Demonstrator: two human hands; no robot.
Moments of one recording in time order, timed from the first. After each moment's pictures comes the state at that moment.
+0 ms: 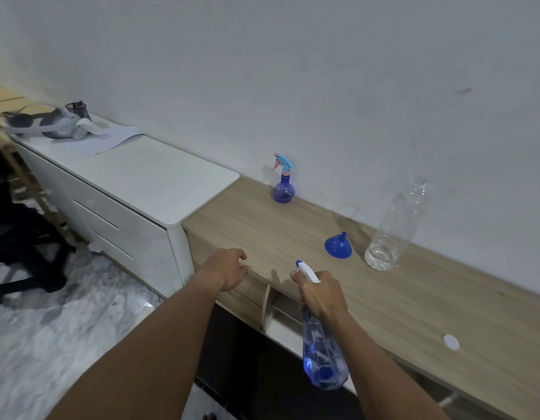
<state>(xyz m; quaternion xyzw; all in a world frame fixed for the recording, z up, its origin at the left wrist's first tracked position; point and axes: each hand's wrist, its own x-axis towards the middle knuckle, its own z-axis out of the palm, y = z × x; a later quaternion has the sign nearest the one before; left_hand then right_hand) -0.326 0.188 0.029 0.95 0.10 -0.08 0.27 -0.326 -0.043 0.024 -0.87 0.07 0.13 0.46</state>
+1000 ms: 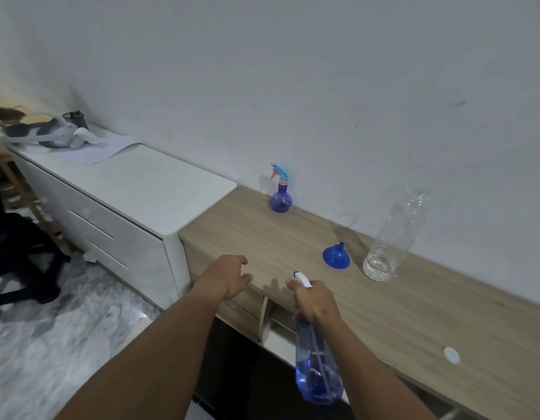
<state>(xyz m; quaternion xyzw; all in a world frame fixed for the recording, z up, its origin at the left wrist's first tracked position) -0.307 0.186 0.024 0.97 0.07 -0.07 0.23 -0.316 -0.034 0.031 -0.87 0.07 0.15 0.46</state>
